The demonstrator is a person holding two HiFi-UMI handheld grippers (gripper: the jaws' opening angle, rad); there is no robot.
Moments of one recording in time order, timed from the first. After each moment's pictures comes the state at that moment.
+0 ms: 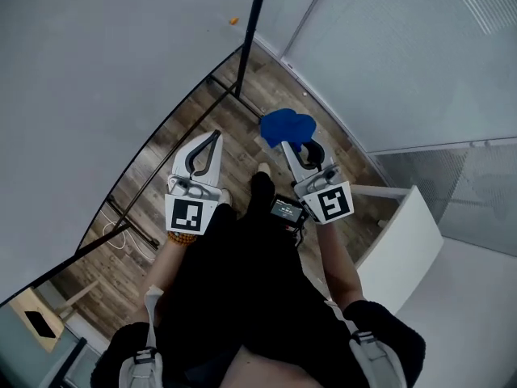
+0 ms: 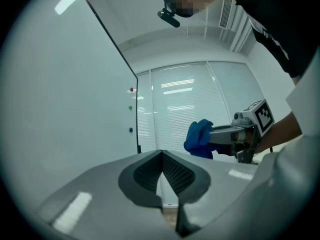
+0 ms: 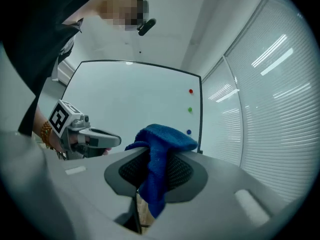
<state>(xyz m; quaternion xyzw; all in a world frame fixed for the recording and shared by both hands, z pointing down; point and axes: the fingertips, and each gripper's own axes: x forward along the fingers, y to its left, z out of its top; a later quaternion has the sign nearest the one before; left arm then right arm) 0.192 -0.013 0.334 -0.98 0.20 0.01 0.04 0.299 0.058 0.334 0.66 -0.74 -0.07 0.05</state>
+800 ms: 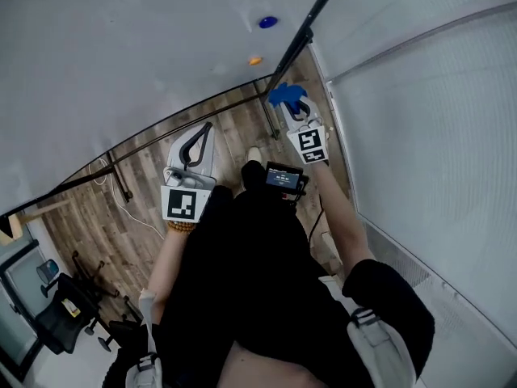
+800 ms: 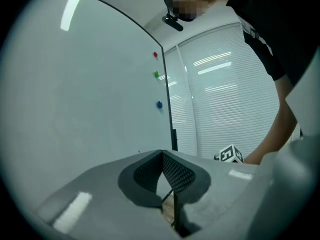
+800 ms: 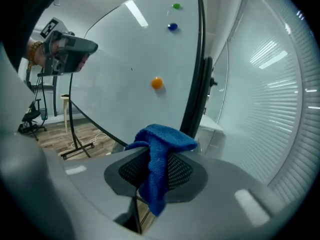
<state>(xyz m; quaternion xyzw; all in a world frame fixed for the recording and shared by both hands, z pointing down) 0.310 -0.180 0.388 -0.90 0.43 -0.06 0.00 0.497 -0.242 0.581 0.49 -0.84 0.02 0.23</state>
